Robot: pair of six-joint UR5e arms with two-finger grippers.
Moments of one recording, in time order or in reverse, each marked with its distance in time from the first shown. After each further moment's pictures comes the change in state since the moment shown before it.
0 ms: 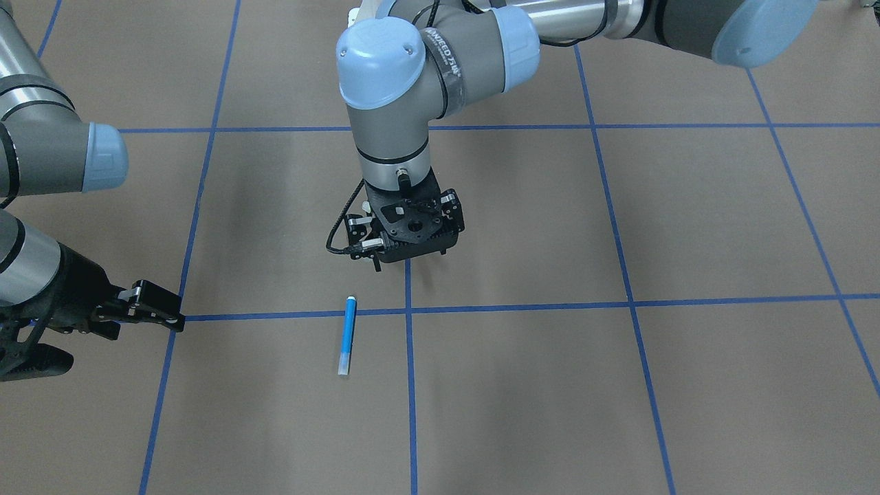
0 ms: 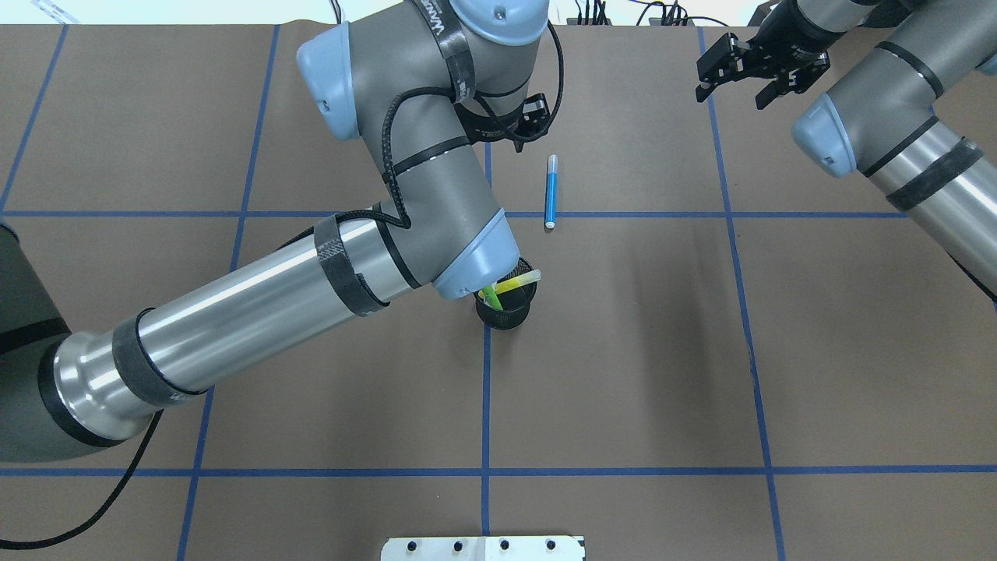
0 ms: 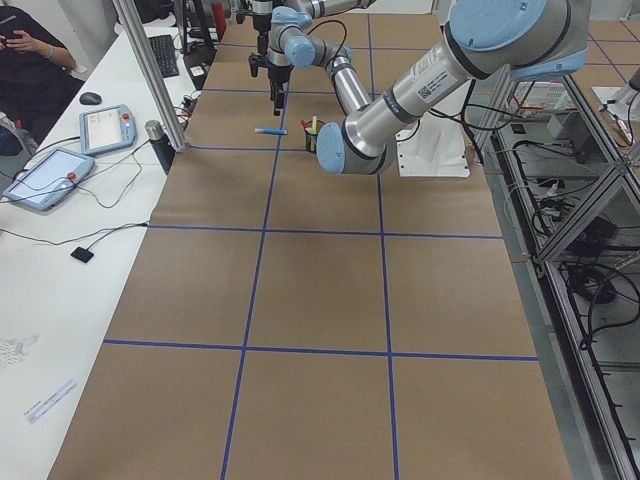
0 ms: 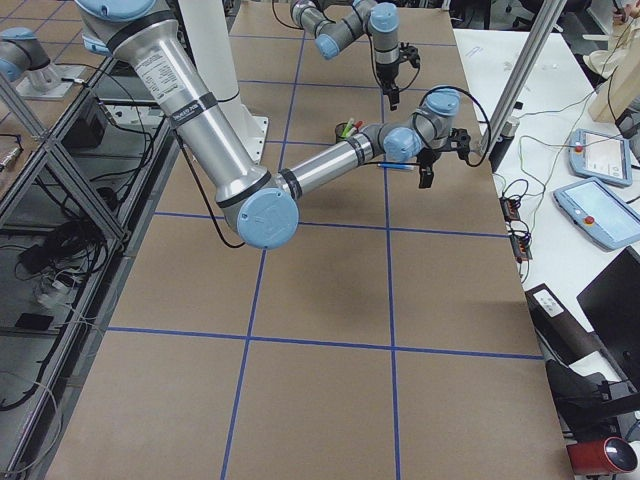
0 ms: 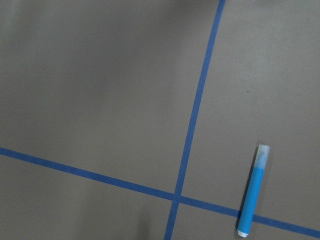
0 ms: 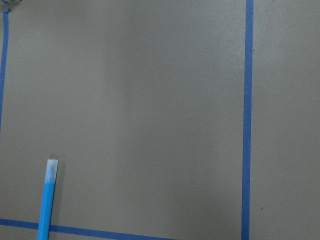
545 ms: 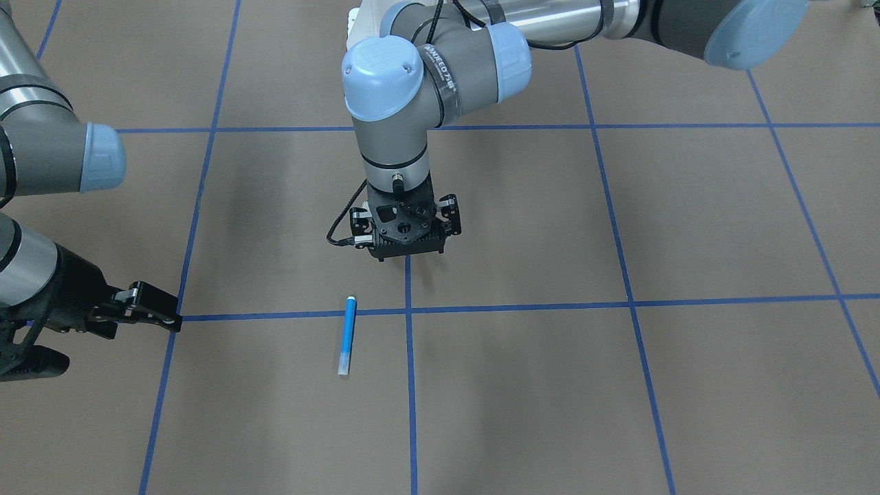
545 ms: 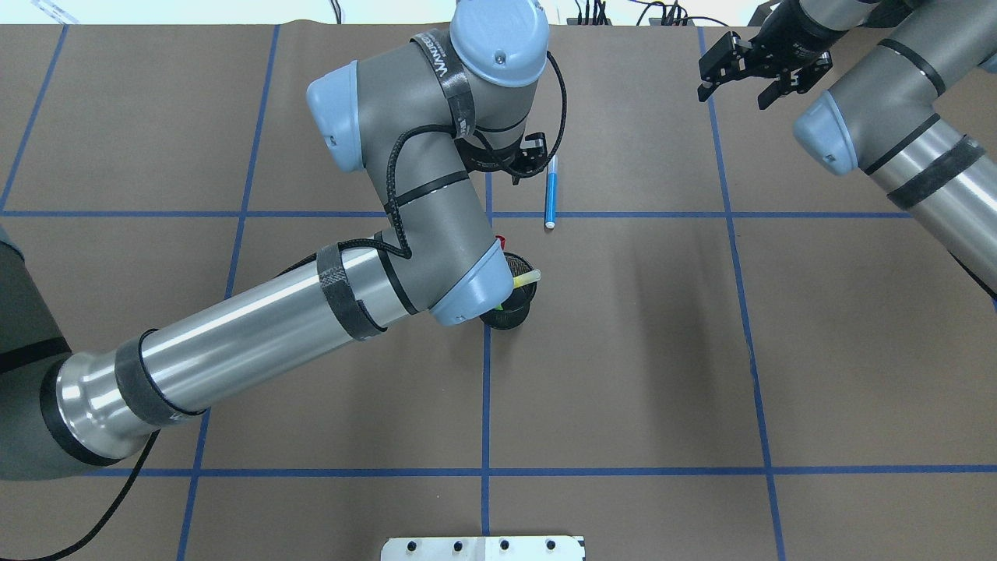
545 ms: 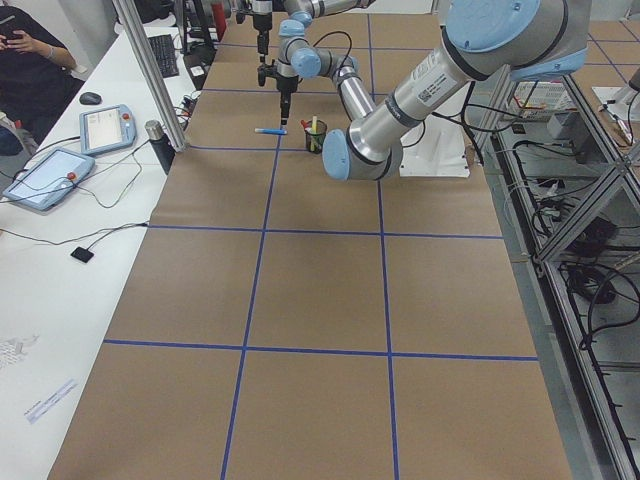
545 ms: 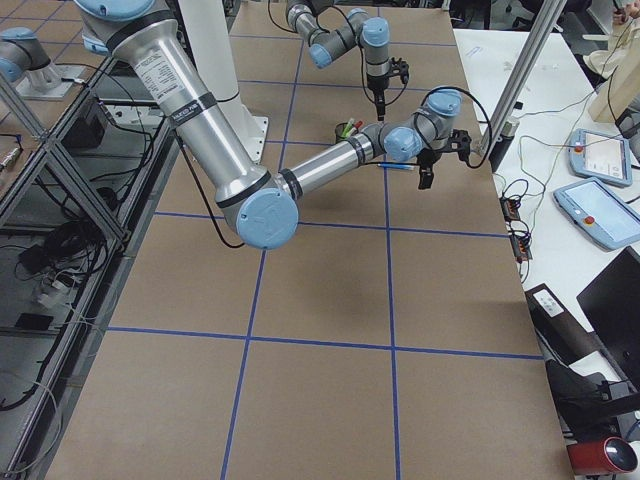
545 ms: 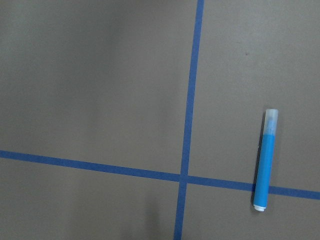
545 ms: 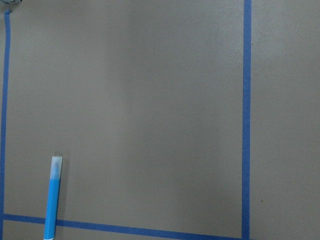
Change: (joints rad) left arm 0.037 0.036 -0.006 -0.030 0.000 0.101; right arm 0.001 -0.003 0.004 -0.018 -0.004 0.000
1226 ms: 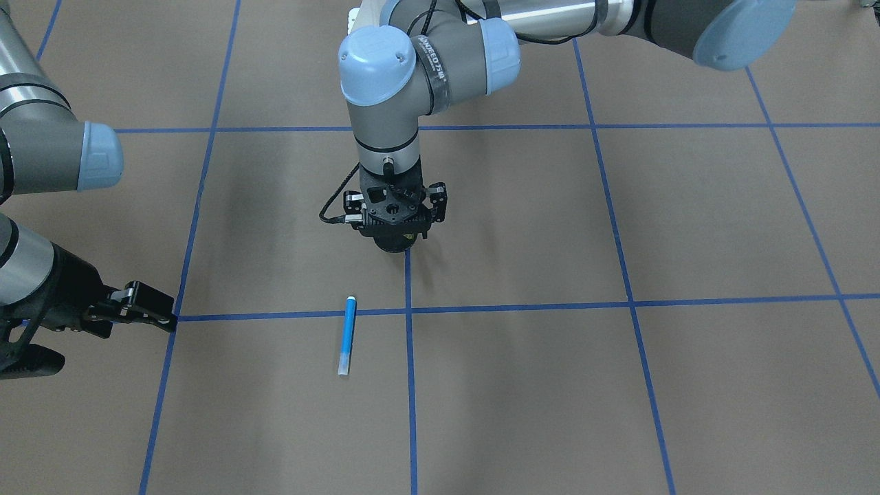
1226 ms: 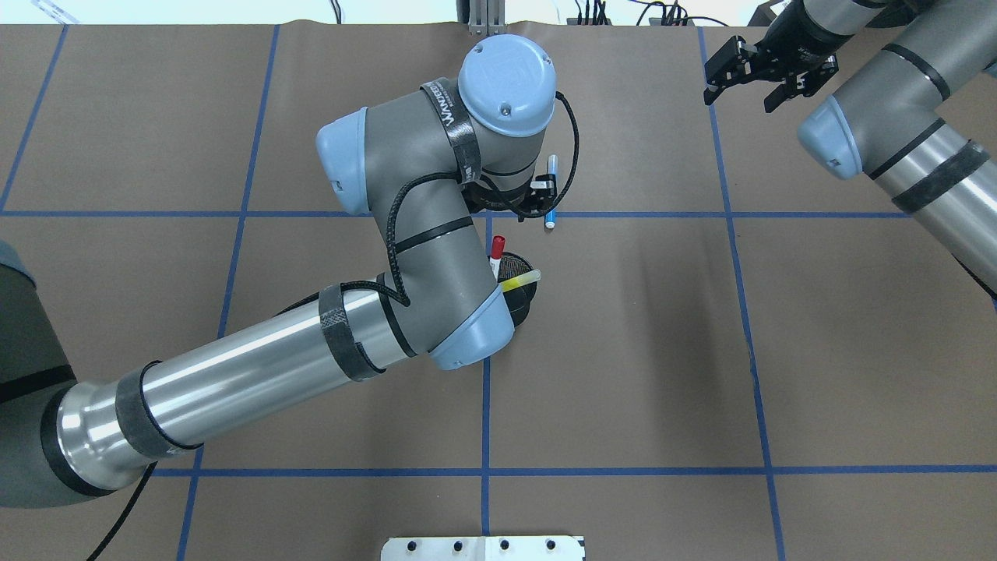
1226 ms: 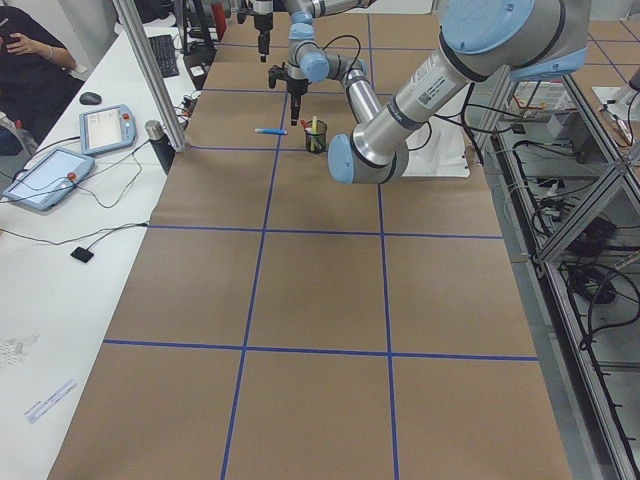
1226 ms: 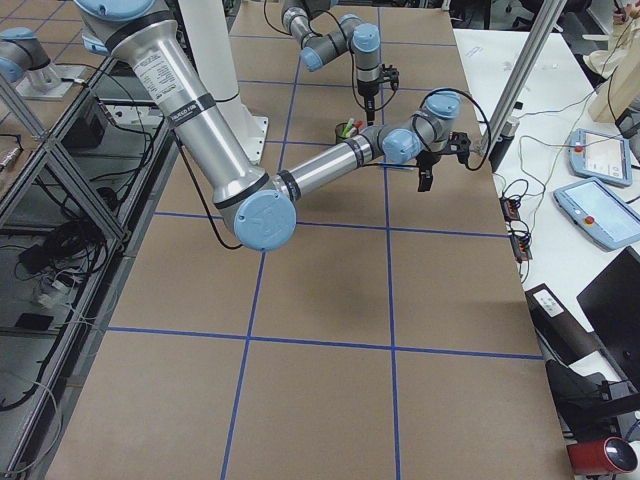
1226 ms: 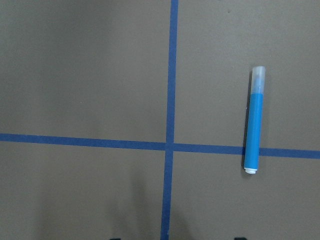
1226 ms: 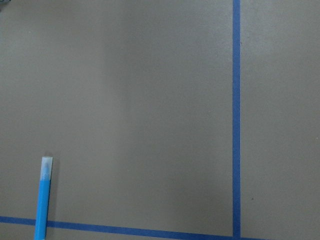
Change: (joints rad) left arm 0.043 0.032 -0.052 -0.002 -0.001 -0.010; right arm 0.000 -0.009 0.005 -0.002 -0.008 -0.001
